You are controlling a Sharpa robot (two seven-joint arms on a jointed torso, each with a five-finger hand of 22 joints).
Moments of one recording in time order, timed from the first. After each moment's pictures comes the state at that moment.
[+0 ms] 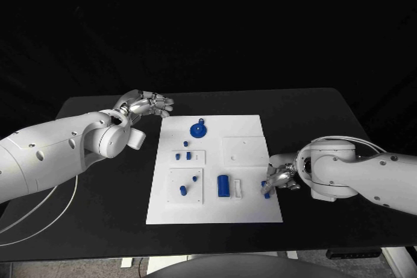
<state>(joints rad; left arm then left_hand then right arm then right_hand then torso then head) 1.24 -0.76 -0.08 1.25 -0.27 -0.23 0.22 1.03 -0.11 0.50 -0.19 0.06 0.84 0.17 0.32 0.51 1.20 0.12 0.08 0.24 0.97 0.07 0.68 0.36 0.03 0.70 -0.04 0.55 1.28 1.23 -0.98 -0.21 1.75 -1.22 0.17 -0.58 0.76 -0.07 0.62 -0.24 0.05 1.07 0.07 0.25 0.68 1.17 -0.03 1.02 1.18 1.32 -0.12 1.16 1.11 0.23 1.26 -0.05 0.93 1.31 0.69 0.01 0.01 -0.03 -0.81</state>
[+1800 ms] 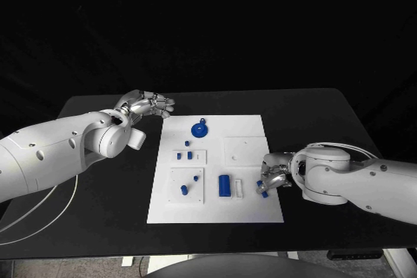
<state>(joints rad) 1.24 -0.77 -0.08 1.26 -0.28 -0.23 0.21 1.03 -0.11 0.49 -0.19 0.06 0.84 0.17 0.32 0.51 1.20 0.12 0.08 0.24 0.97 0.07 0.68 0.37 0.03 0.70 -0.04 0.55 1.29 1.19 -0.95 -0.20 1.74 -1.29 0.03 -0.53 0.87 -0.21 0.76 -0.16 0.12 1.10 0.06 0.30 0.78 1.16 -0.01 1.02 1.17 1.32 -0.12 1.16 1.11 0.23 1.27 -0.04 0.93 1.31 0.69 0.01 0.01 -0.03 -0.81</state>
